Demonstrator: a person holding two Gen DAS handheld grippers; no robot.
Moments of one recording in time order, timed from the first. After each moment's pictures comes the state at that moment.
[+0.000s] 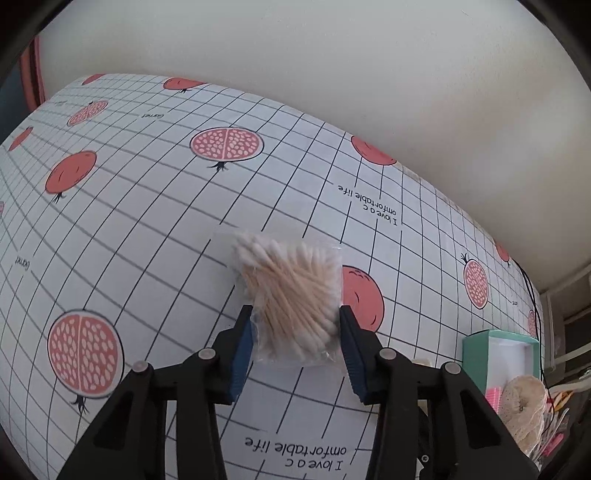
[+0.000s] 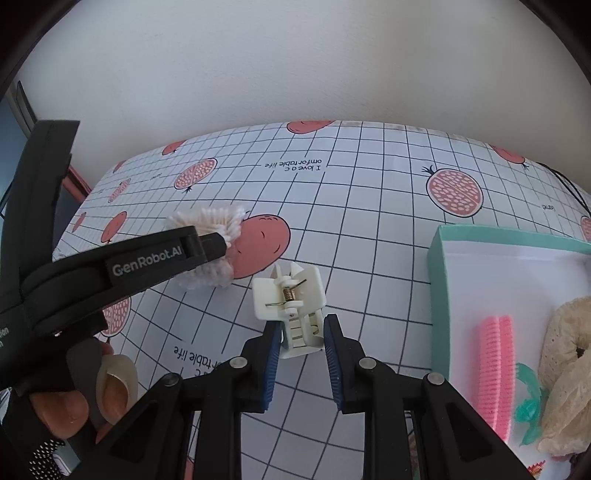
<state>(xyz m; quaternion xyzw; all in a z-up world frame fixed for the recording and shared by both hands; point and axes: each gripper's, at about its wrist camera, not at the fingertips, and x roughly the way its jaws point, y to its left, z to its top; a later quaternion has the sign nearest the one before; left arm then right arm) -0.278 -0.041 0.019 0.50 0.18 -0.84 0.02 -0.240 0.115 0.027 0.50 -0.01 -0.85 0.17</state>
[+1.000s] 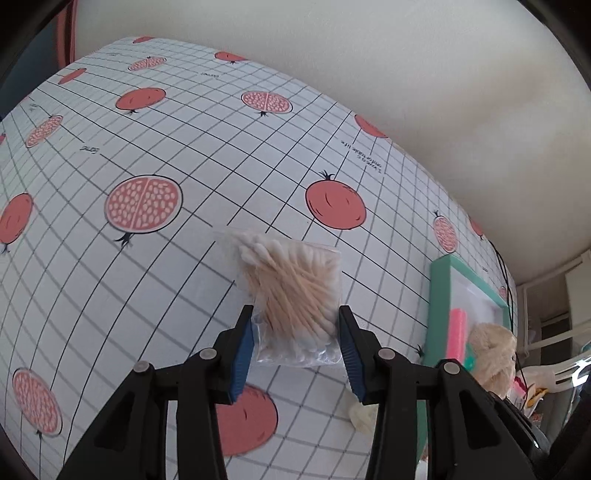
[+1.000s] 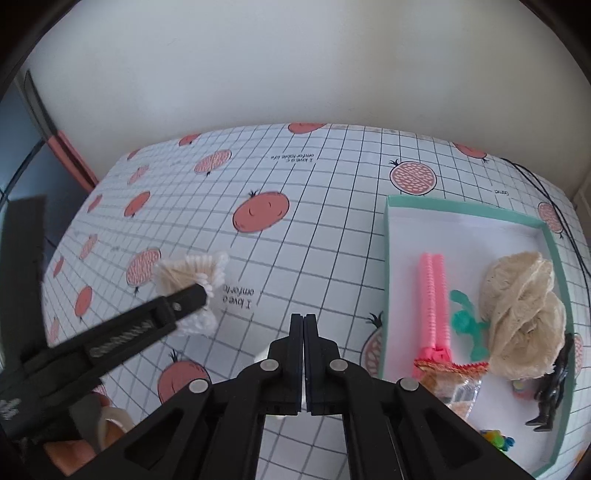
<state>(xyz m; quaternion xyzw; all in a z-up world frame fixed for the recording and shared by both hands) -0.163 -0.031 0.046 0.51 0.24 -0.82 0.04 -0.171 0.144 0.072 0.51 0.01 -0.85 0.17</state>
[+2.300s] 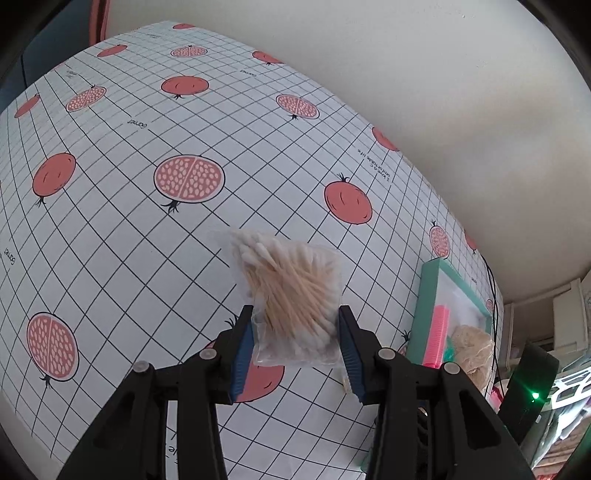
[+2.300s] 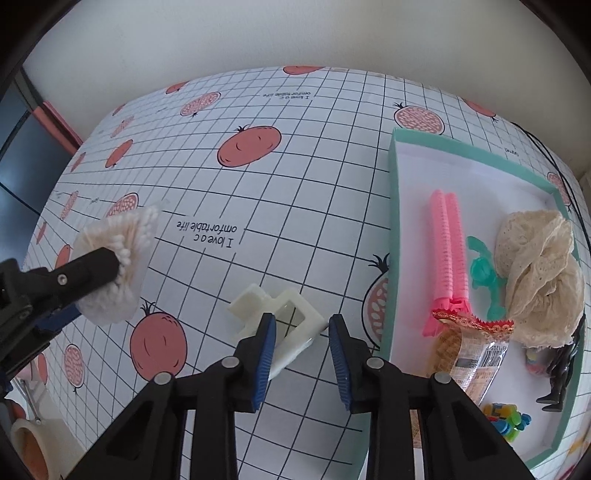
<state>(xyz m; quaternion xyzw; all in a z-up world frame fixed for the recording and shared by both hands) -0.132 -0.047 0.067 0.52 0.29 -0.80 0.07 -0.166 0.142 0.035 0.58 0.04 -0.80 0.16</state>
